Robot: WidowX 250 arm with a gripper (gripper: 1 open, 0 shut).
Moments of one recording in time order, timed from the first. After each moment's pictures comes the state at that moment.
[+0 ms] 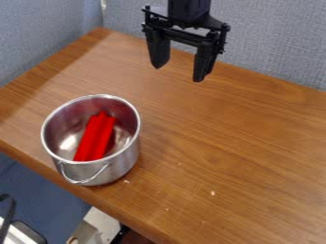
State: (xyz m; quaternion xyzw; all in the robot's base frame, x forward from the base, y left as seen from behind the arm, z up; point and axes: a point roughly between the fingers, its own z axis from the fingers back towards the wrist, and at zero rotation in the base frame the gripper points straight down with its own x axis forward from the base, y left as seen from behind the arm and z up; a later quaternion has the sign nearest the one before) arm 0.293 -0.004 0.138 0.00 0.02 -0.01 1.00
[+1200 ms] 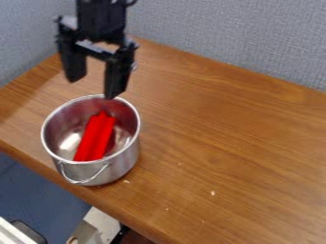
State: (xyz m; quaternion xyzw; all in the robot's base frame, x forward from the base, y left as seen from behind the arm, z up) arm 0.218 0.067 0.137 0.03 0.06 0.01 1.00
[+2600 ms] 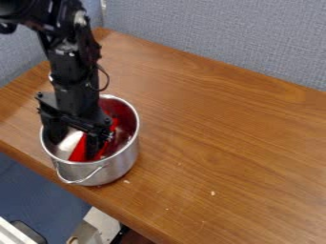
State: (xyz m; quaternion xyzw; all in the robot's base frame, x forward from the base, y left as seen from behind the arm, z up) arm 0.195 0.092 0.041 0.05 0.02 0.06 1.00
